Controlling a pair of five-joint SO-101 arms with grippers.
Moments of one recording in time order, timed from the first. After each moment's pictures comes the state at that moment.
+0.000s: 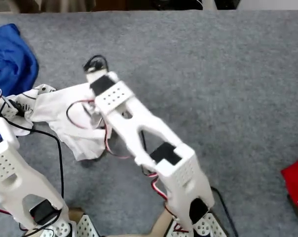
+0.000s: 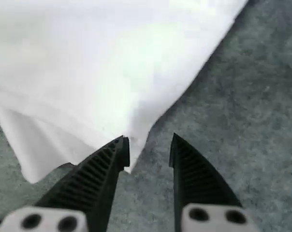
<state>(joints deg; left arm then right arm) -40.9 35.3 -15.4 69.7 -4.4 -43.9 33.4 -28.5 93.1 -31.3</state>
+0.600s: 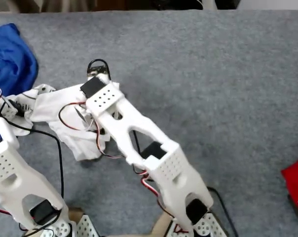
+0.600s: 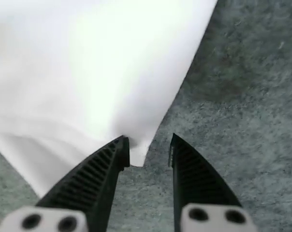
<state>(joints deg) -40.9 35.3 -15.4 69.7 -4.4 -47.0 43.0 -38.0 98.4 -46.4</state>
